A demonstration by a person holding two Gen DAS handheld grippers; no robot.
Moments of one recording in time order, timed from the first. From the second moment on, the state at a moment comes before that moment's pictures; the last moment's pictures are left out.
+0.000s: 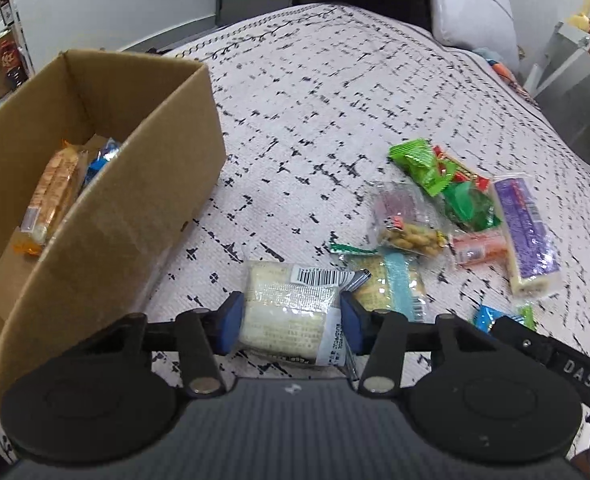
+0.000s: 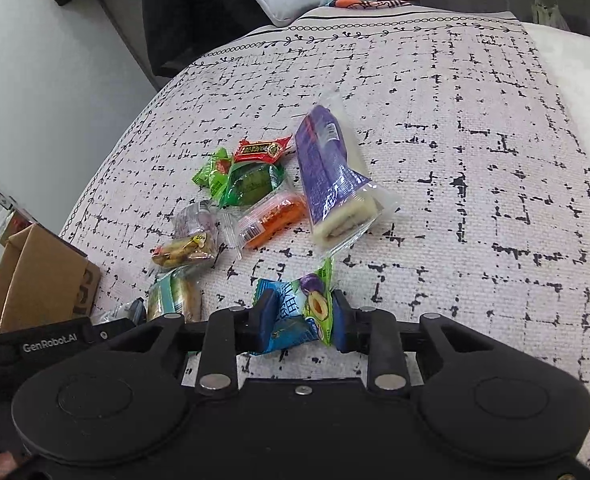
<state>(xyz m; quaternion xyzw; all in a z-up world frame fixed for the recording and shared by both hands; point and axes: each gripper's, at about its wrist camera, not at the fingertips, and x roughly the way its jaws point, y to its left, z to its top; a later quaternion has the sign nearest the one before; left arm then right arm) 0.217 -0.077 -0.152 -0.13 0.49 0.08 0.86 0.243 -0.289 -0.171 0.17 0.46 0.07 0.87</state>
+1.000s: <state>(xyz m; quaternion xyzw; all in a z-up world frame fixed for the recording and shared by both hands) 0.162 -0.013 -0.063 -0.18 0.42 0.03 0.89 0.198 -0.207 -0.056 0.13 0.39 0.13 0.90</state>
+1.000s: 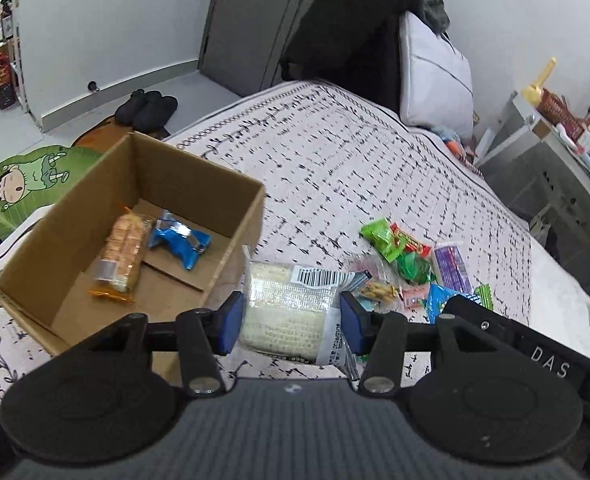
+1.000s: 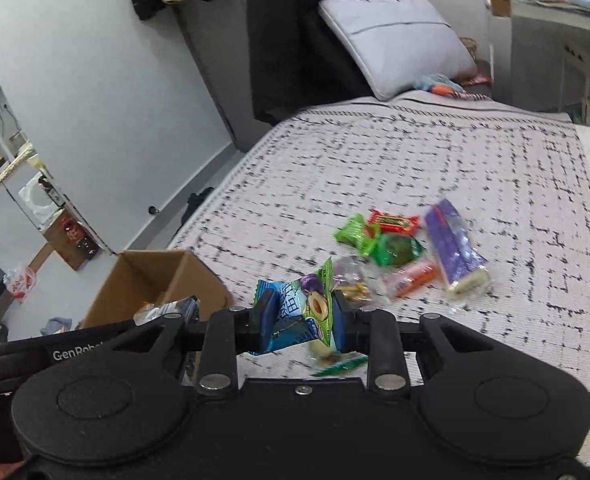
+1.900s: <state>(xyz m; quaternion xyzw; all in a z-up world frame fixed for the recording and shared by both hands) 0.168 0.108 -0.059 -0.23 0.42 0.05 0.88 0.207 -0.077 -0.029 0.10 0.38 0.18 0.90</state>
